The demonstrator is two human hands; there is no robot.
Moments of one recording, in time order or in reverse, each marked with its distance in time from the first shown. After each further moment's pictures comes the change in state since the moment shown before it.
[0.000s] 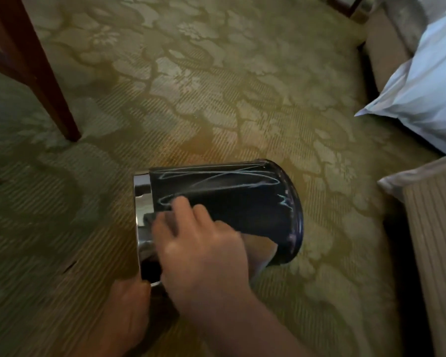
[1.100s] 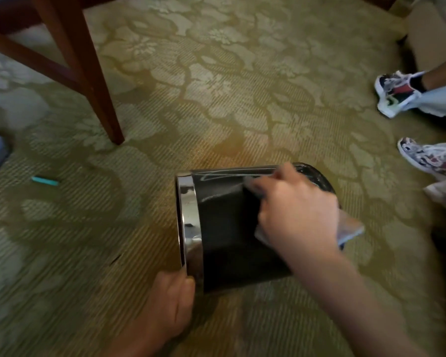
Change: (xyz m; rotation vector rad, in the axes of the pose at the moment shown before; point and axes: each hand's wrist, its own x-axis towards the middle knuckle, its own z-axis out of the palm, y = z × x) left_hand 0.011 0.018 -0.022 -0.018 0.160 0.054; right_hand 0.029 0.056 -0.013 -0.165 -0.034 0.319
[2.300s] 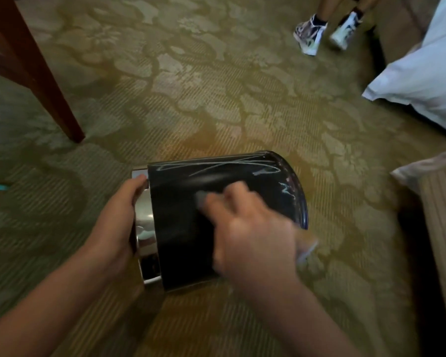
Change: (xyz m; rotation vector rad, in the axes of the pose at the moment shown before) left_hand 0.117 -0.004 -0.030 -1.224 -0.105 -1.100; right_hand -0.040 0.008 0.021 0.119 0.091 -0.132
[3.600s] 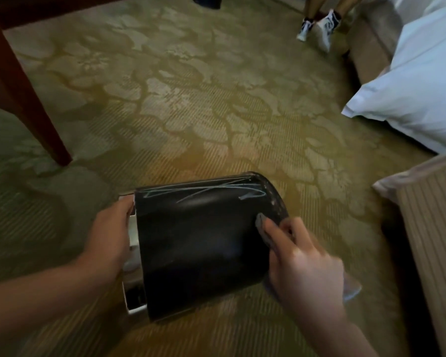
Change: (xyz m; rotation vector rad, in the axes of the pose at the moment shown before) left_hand 0.005 0.008 0.007 0.559 0.194 0.326; right_hand -0.037 0.075 -0.002 -0.098 -0.023 0.247
